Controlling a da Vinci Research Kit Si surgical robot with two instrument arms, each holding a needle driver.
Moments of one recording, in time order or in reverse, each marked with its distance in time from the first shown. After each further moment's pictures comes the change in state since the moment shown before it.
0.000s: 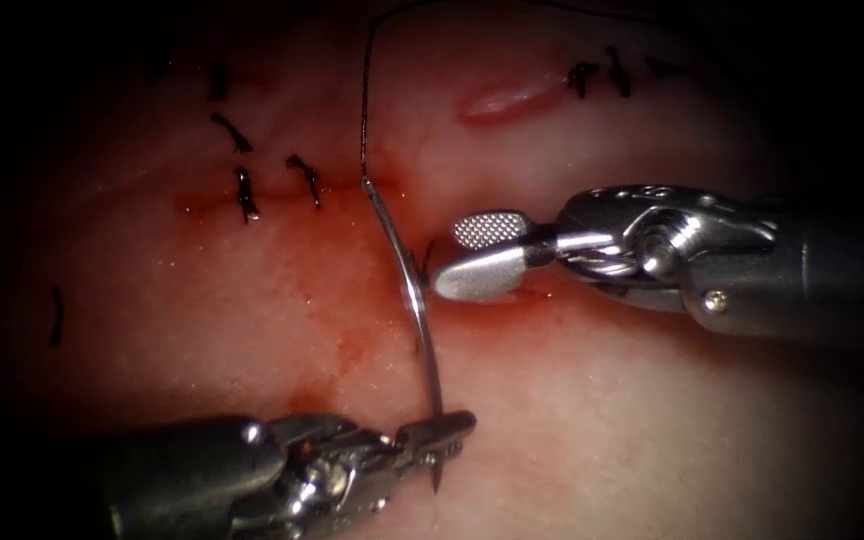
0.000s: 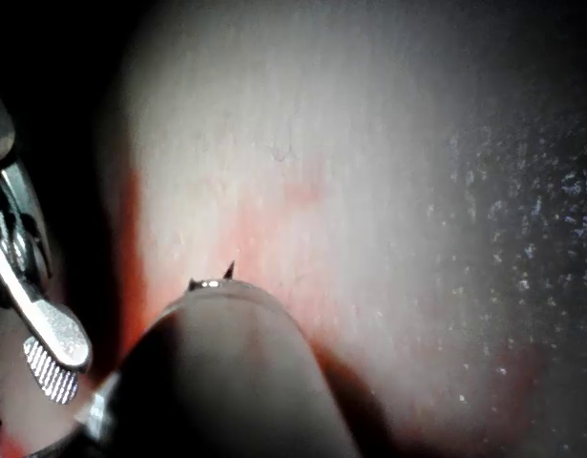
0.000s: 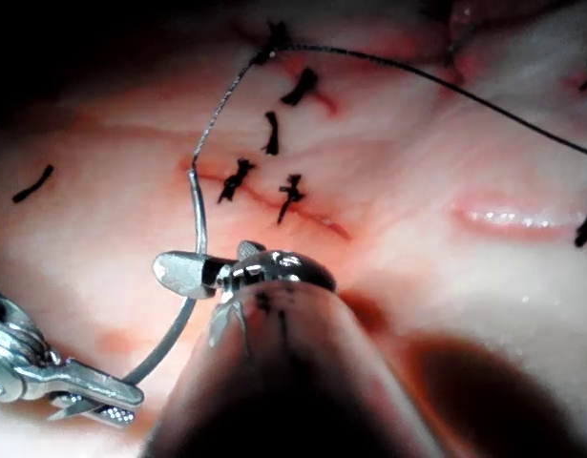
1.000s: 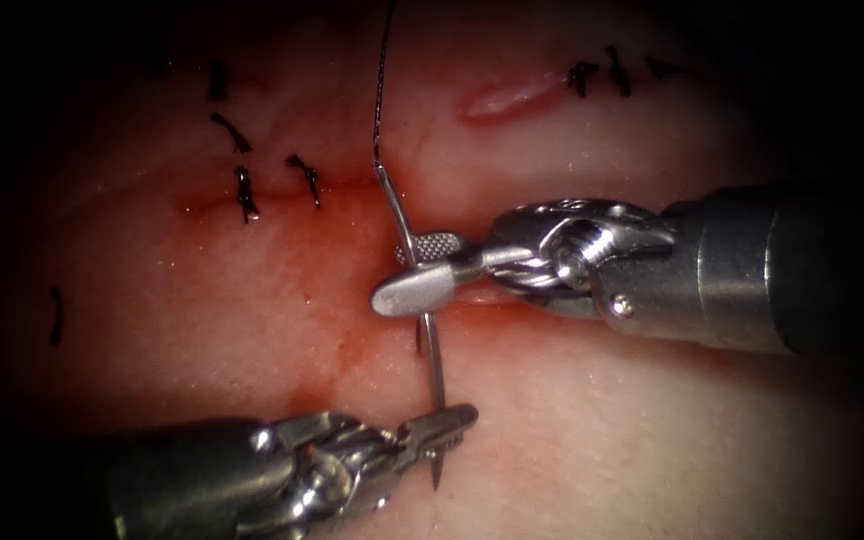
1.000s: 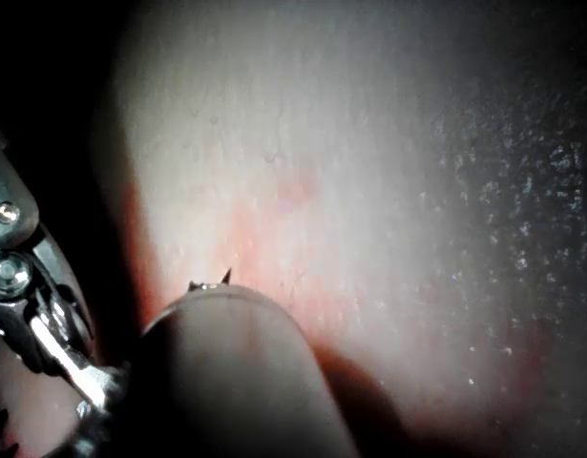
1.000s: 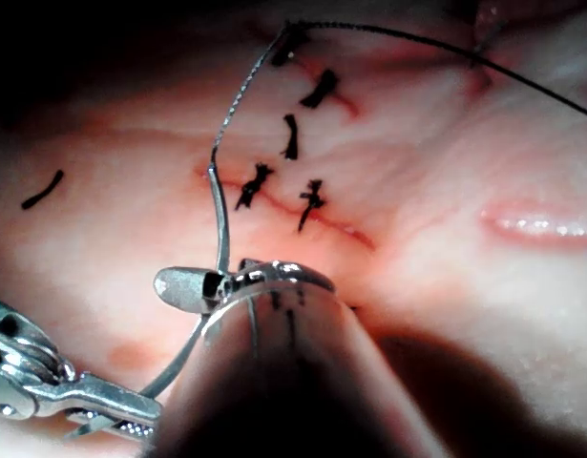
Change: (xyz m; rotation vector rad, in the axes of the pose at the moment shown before) right arm -0.001 0.001 0.004 -0.009 -0.057 0.028; left arm 0.000 0.000 0.000 0.040 -0.015 0.090
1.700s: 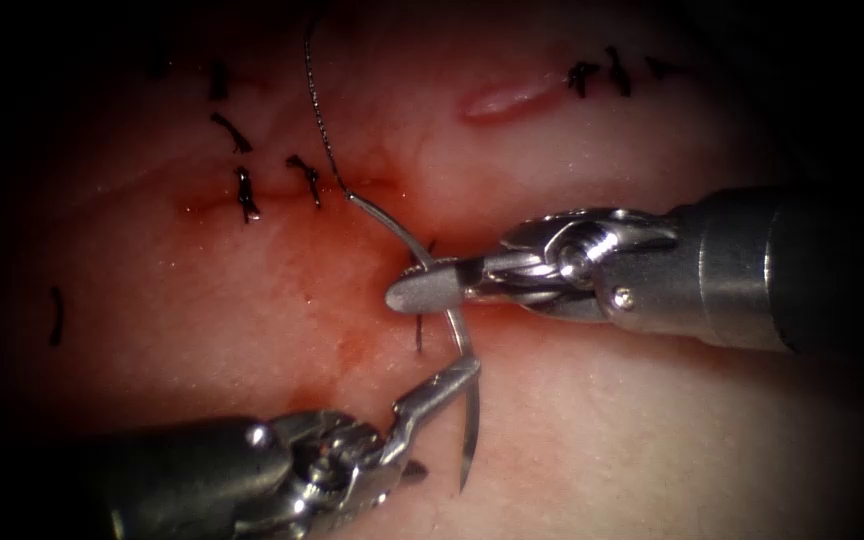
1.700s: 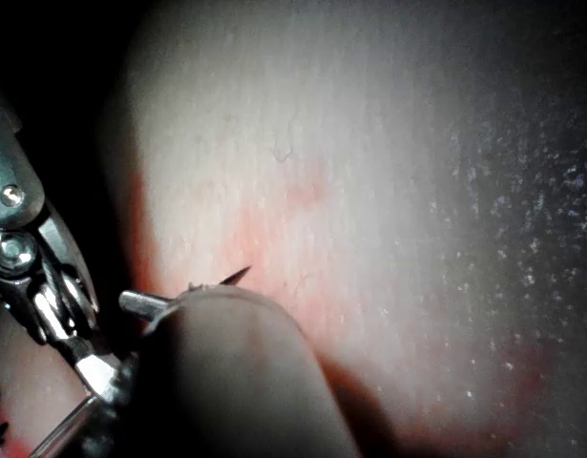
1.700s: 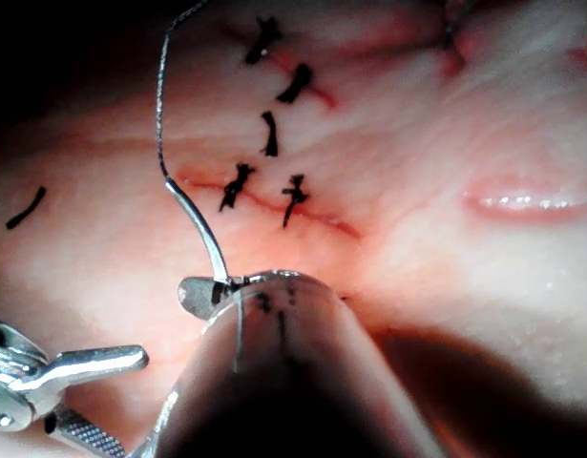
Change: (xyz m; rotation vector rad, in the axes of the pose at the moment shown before) right arm 0.001 0.001 -0.001 -0.040 0.132 0.021; left arm 0.000 0.000 0.000 0.048 0.030 -0.114
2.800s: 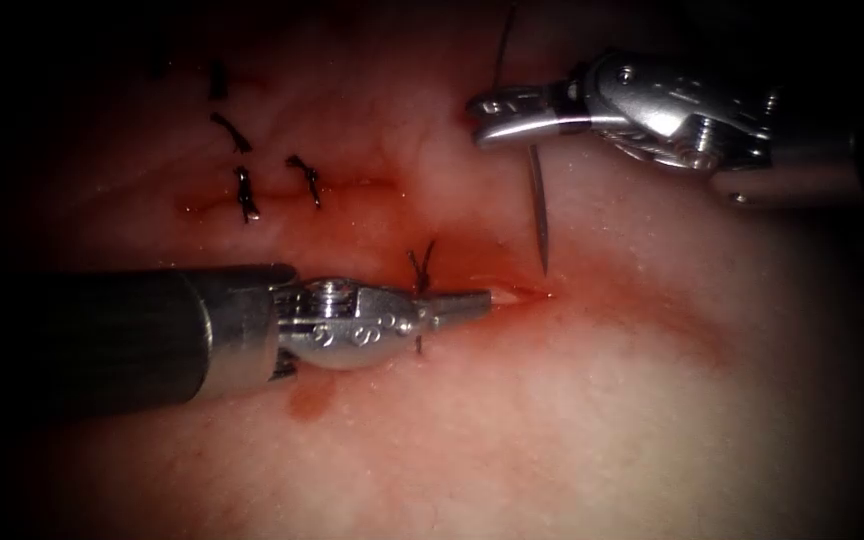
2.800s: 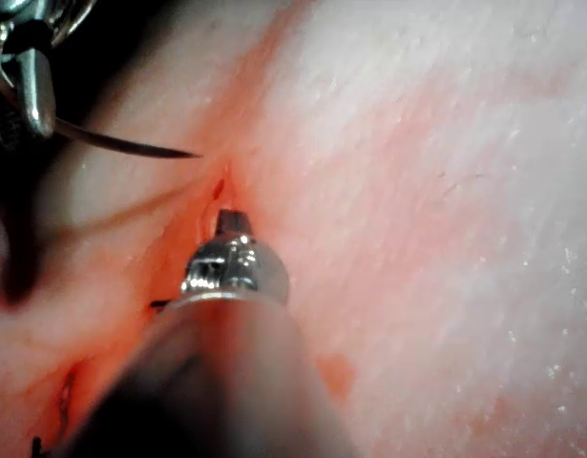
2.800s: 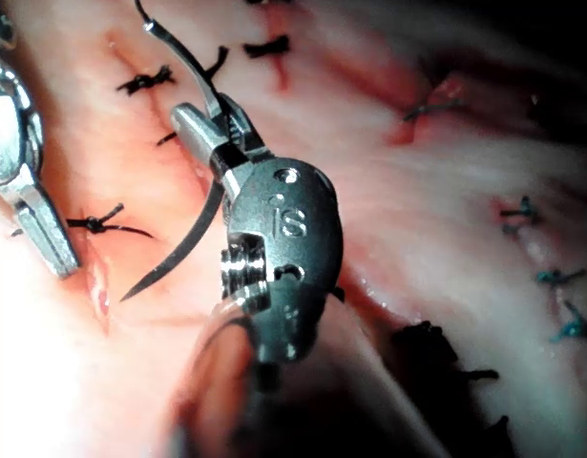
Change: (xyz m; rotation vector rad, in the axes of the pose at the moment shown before) right arm 0.010 0.007 -0.003 0.352 0.220 -1.071; left arm -0.009 0.003 0.013 -0.195 0.234 -0.628
